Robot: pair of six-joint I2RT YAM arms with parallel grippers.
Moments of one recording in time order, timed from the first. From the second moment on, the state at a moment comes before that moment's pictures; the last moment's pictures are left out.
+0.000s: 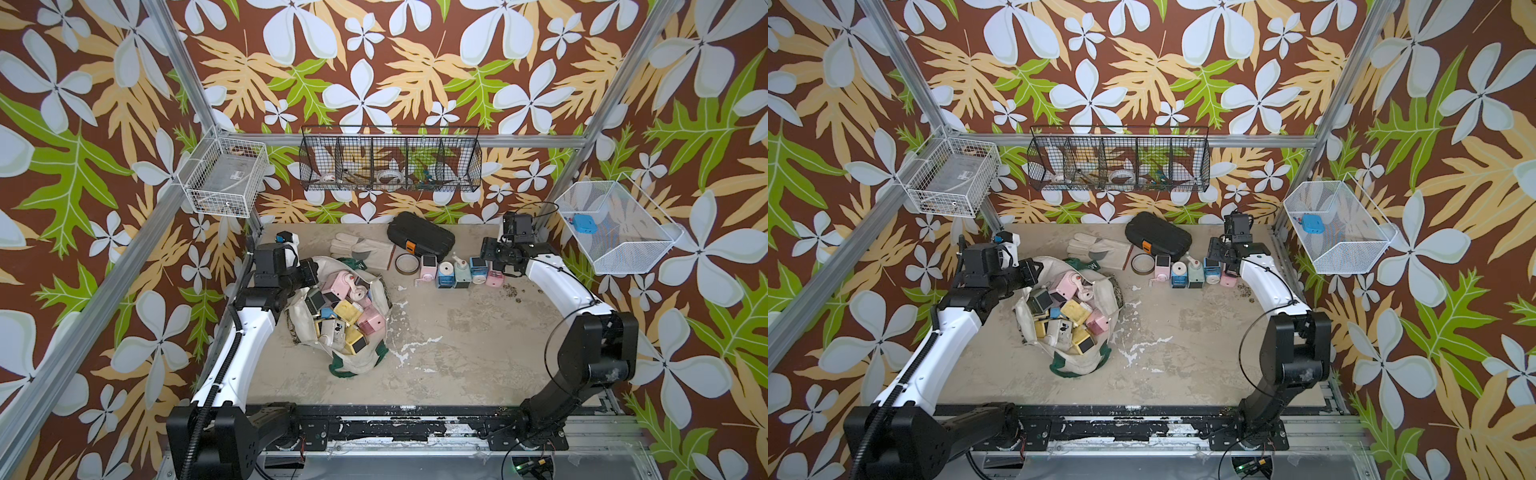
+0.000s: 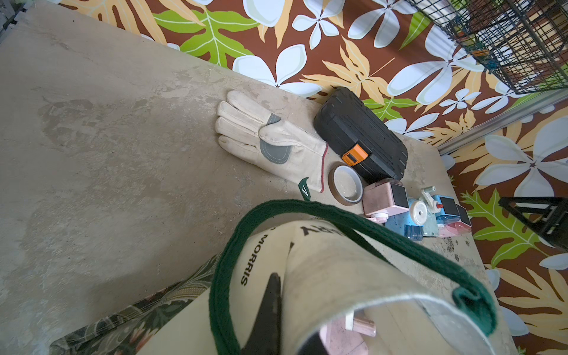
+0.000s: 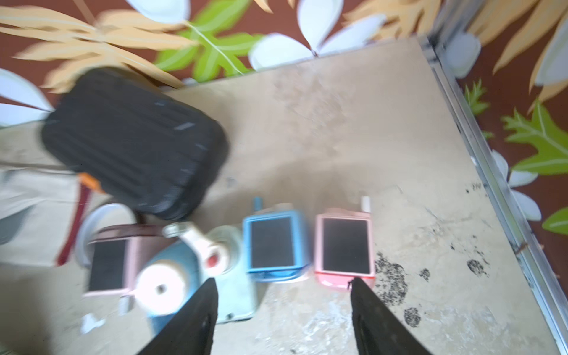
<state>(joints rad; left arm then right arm) 0.01 1.19 1.01 -0.40 0.30 -0.36 0.09 1.65 1.40 -0.51 0.10 0.24</state>
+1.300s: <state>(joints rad) 0.01 1.18 1.01 -0.41 0.30 -0.36 1.05 1.36 0.97 0.05 0.11 -0.06</state>
